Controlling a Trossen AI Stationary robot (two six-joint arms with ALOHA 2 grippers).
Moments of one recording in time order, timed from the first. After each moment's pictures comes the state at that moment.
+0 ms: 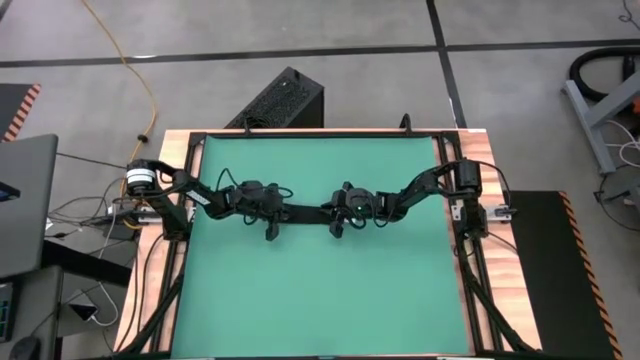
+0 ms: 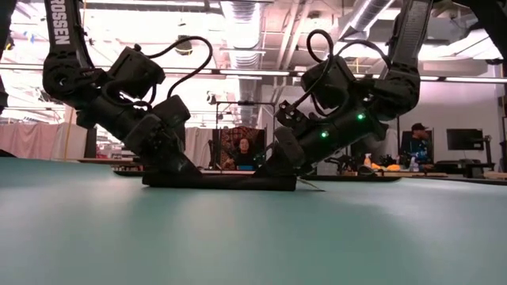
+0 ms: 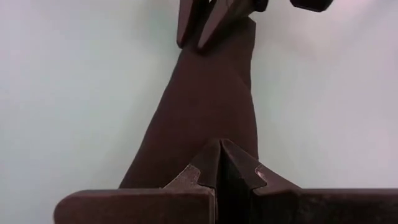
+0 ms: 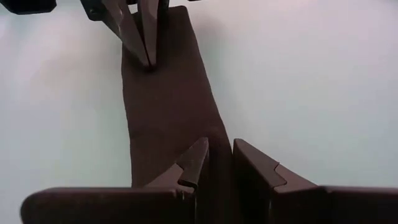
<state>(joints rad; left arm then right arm) 0.26 1.67 0.32 0.88 0.20 -0.05 -0.12 1.97 0.73 0.74 0.13 0.16</state>
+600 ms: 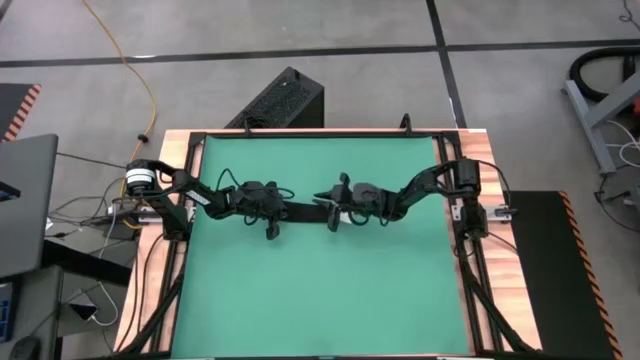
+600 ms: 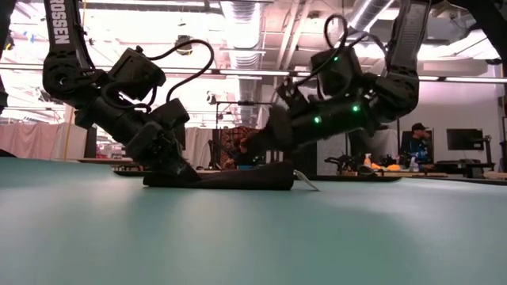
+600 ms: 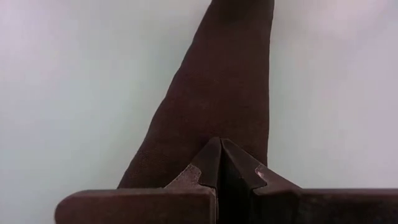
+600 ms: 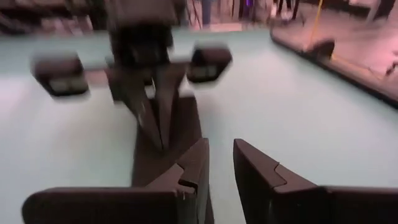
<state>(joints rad) 0.26 1.67 0.32 0.83 0.12 0.00 -0.12 1.97 0.72 1.06 0.14 0.02</state>
